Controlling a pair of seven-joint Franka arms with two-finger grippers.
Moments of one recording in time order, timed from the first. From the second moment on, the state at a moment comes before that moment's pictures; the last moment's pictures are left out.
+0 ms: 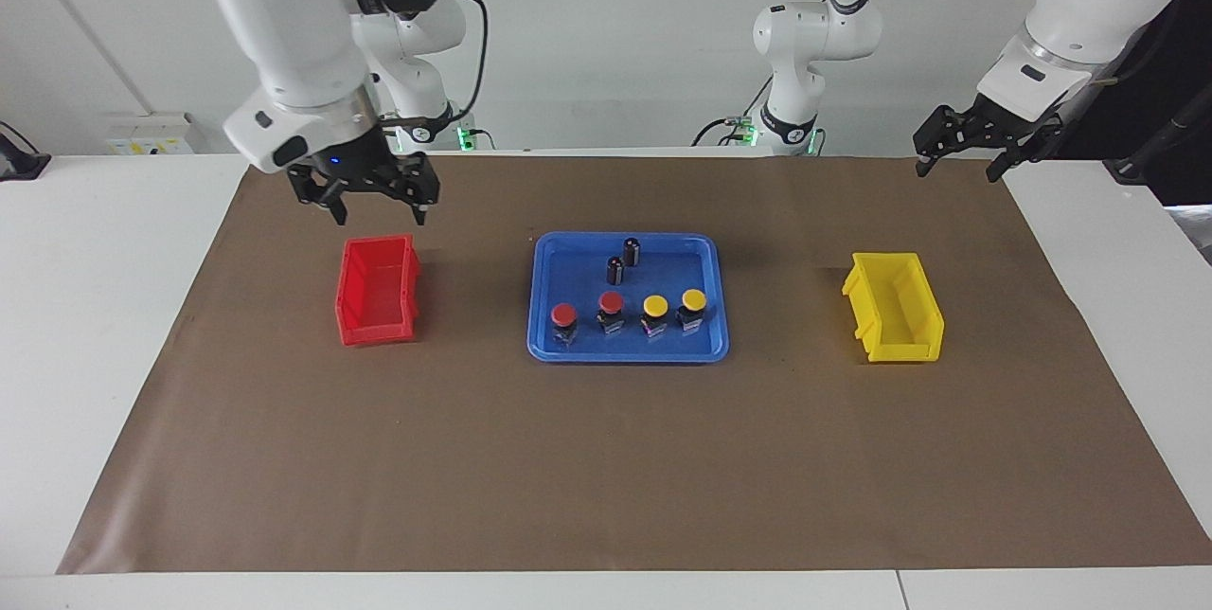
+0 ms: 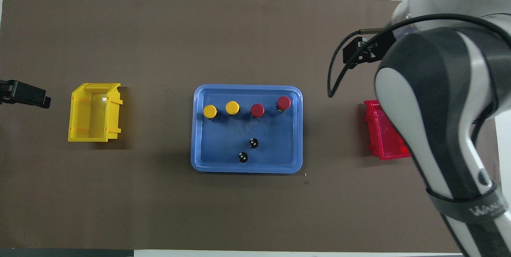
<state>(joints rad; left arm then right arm) -0.10 -0.03 0.03 -1.58 -0.01 1.47 0.11 0.33 0.31 -0.01 -1.25 -0.01 1.56 0.35</state>
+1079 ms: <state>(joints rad) -0.10 -0.03 0.03 -1.58 -0.01 1.47 0.11 0.52 0.31 -0.01 -1.83 -0.01 2.22 0.52</state>
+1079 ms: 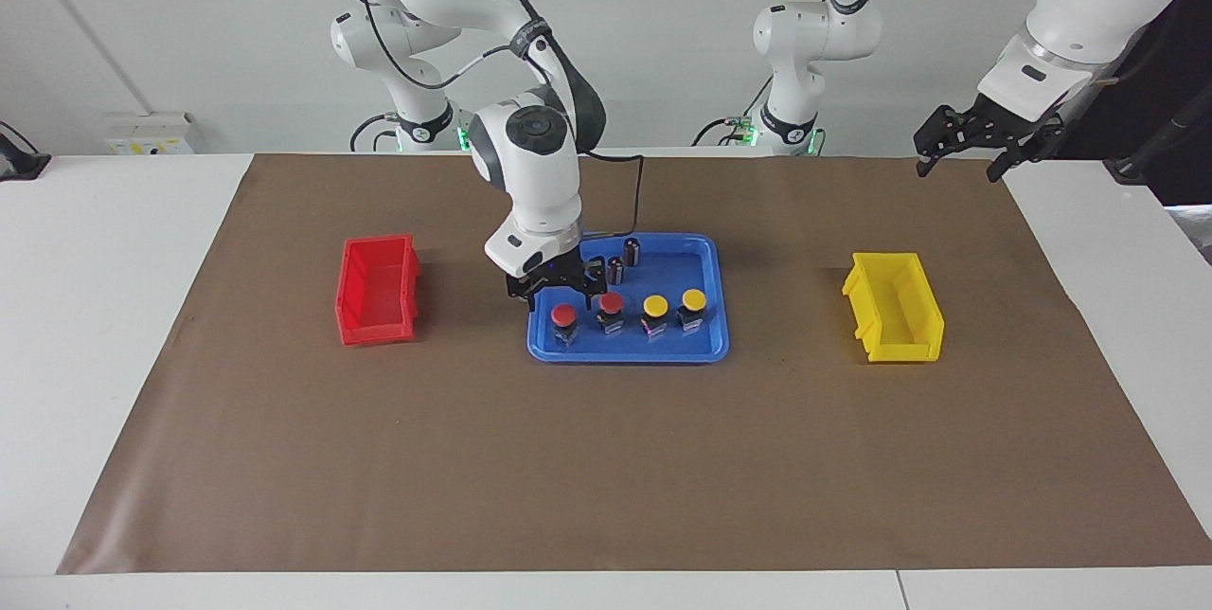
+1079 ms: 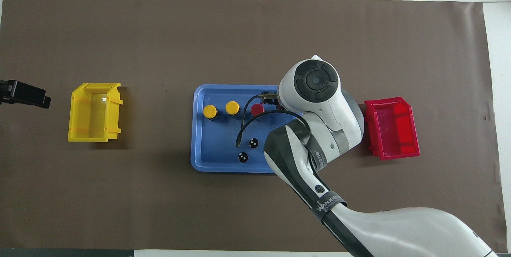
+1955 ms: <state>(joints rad) -0.10 -0.03 0.03 -1.59 -0.01 1.47 0.11 0.53 0.36 -0.01 -1.84 -0.02 2.29 0.52</state>
